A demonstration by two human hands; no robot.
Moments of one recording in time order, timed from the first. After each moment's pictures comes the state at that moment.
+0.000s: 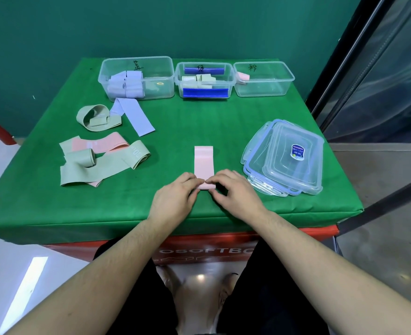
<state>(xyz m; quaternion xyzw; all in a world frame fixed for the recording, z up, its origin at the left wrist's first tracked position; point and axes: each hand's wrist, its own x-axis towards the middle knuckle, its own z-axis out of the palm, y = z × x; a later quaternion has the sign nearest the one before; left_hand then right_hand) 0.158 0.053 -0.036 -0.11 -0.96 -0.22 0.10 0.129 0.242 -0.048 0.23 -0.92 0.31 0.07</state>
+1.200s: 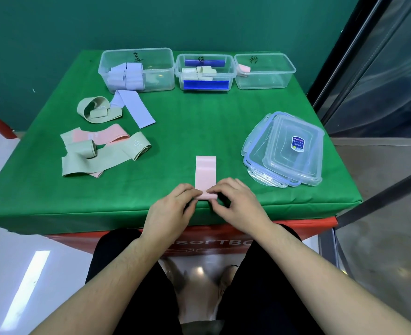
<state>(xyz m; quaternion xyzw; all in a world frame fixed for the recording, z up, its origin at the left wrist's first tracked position) 0.209 0.047 -0.046 -0.10 -0.95 -0.26 0.12 0.175 0.246 -0.055 0.24 -0.91 0.33 0.09</state>
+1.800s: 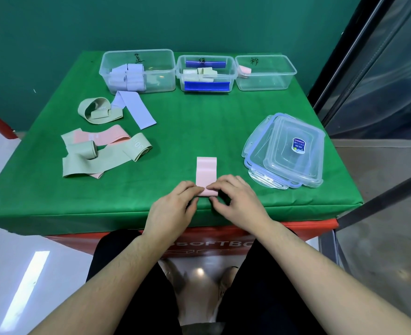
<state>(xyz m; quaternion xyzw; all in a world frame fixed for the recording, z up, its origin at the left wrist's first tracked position) 0.204 0.049 -0.044 -0.10 -0.96 -0.23 0.12 0.166 0.244 -0.055 0.24 -0.91 0.32 0.10</state>
